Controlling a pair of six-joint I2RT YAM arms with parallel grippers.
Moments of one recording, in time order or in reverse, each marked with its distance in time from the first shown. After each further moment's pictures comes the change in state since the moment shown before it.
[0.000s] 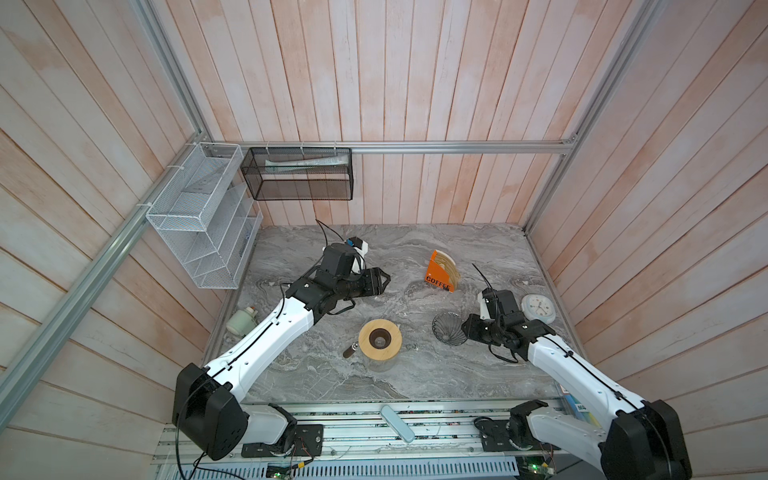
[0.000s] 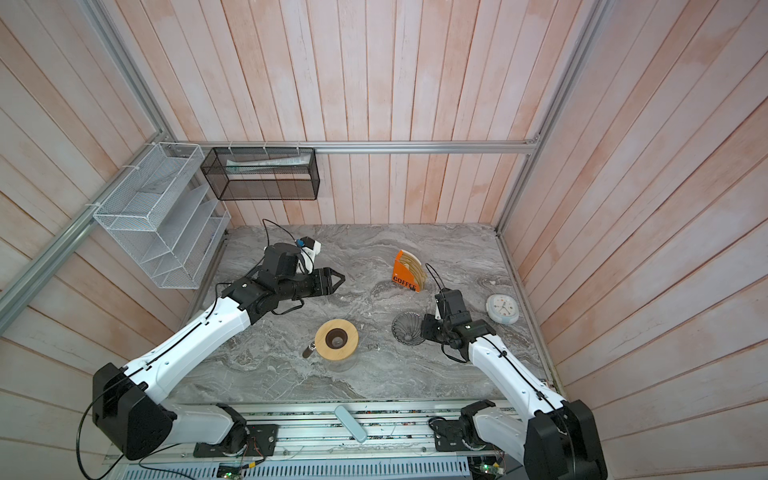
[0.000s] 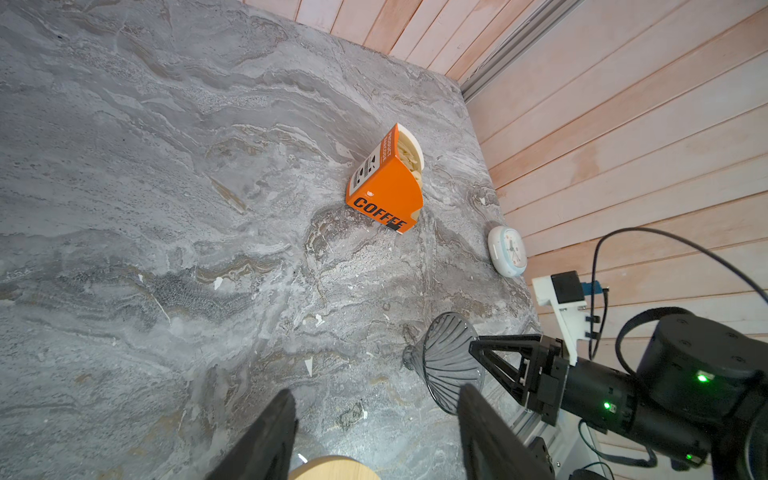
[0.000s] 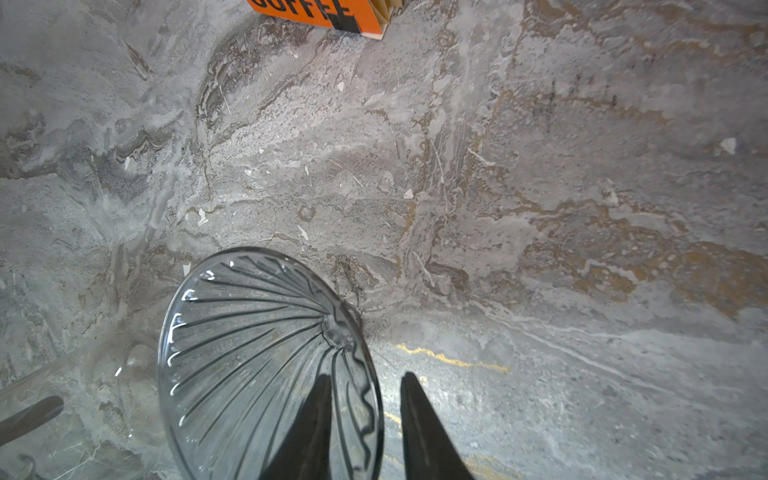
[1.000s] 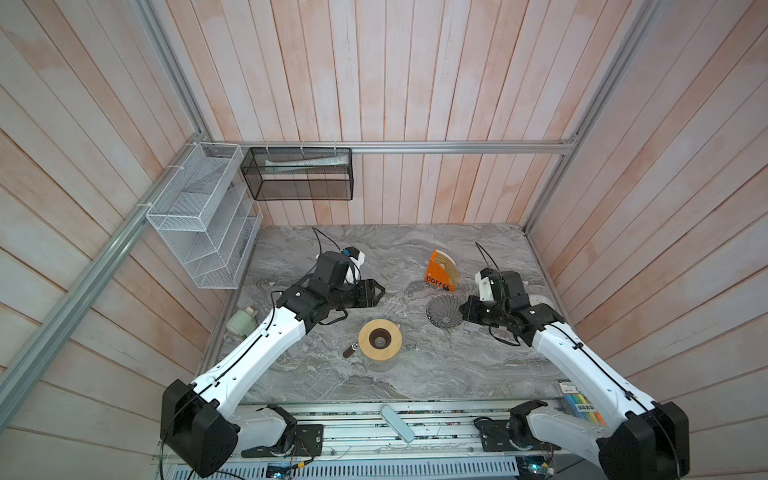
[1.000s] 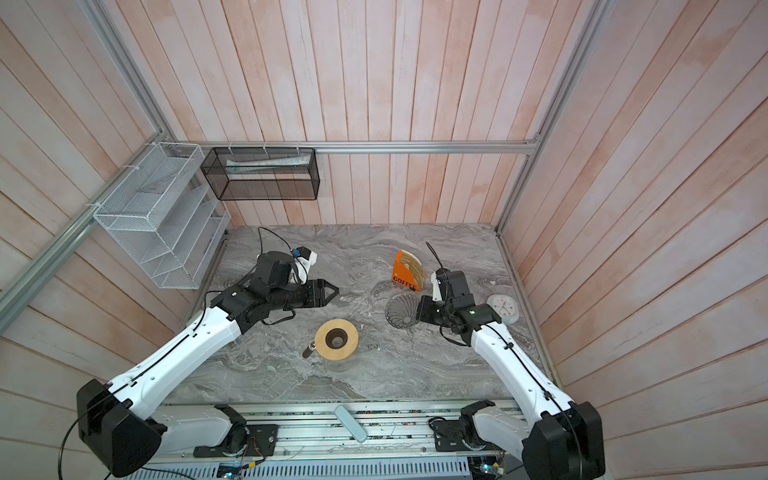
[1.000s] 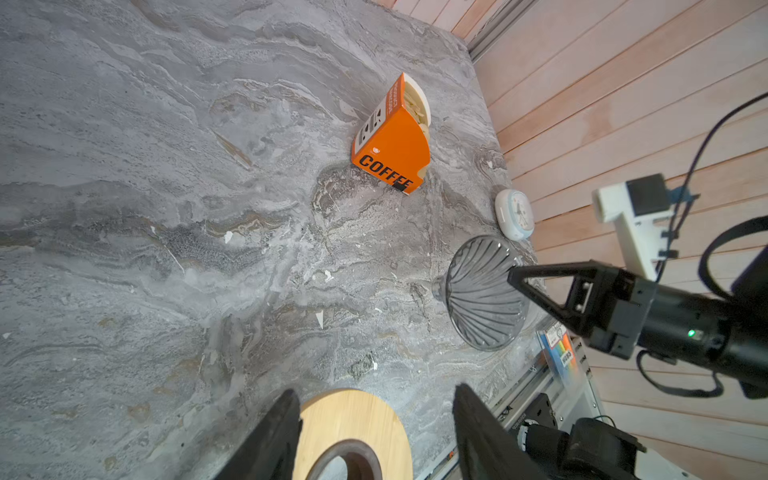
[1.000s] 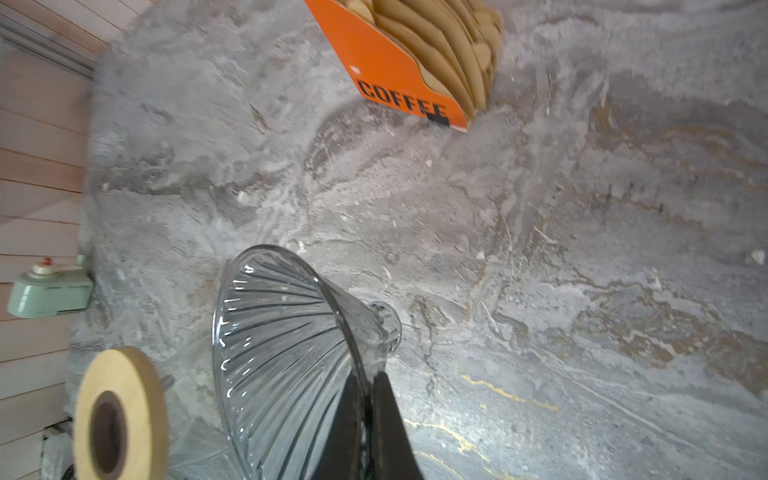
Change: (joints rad) left arm 0.001 -0.105 -0.069 -0.106 0.049 0.043; right arm 0.003 0.014 0.248 -0.085 -0.096 -0.024
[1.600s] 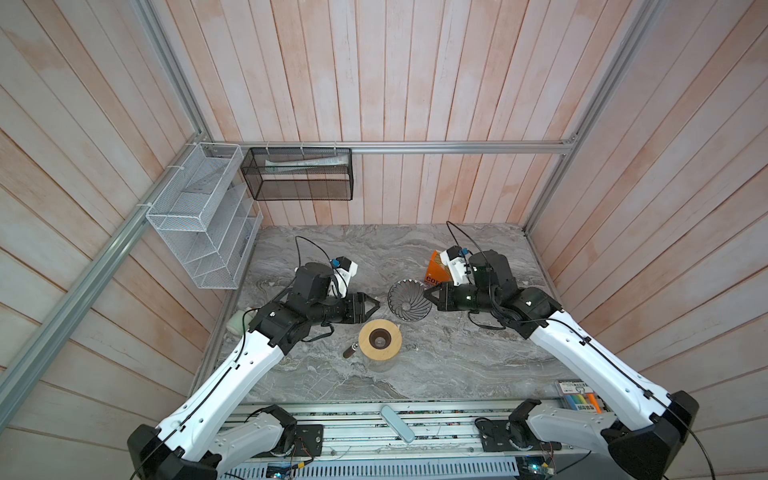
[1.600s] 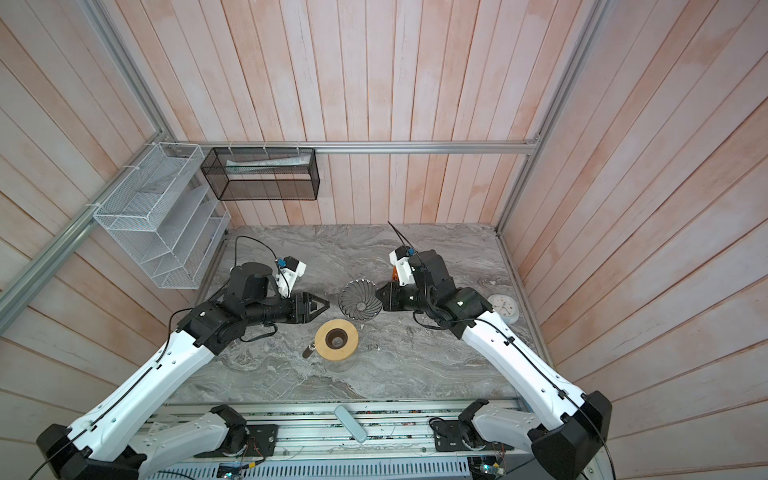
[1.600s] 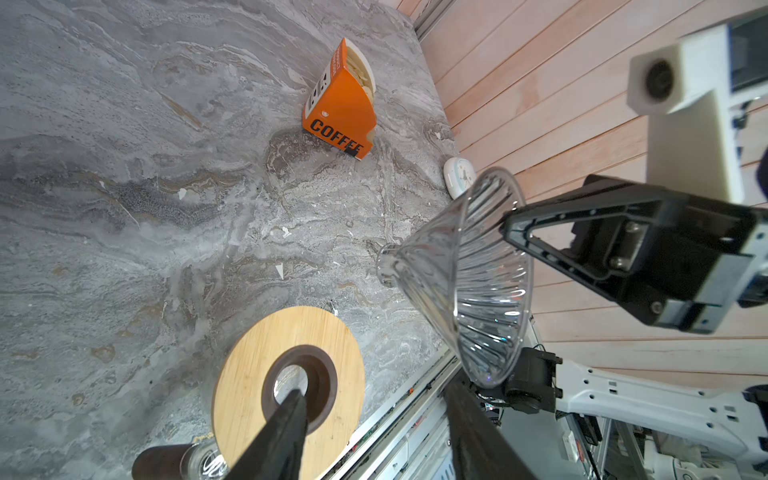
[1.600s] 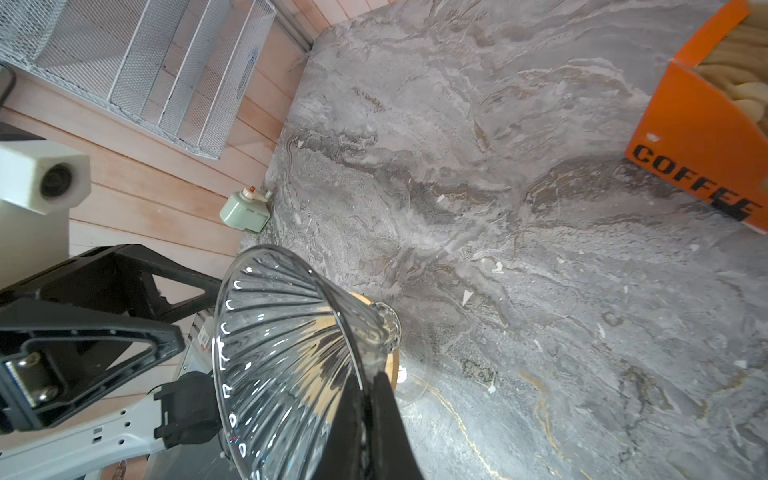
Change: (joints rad) left arm 0.000 -0.215 -0.045 -0.117 0.107 -0.010; right arm 0.315 0.066 0.277 -0.019 -0.095 0.052
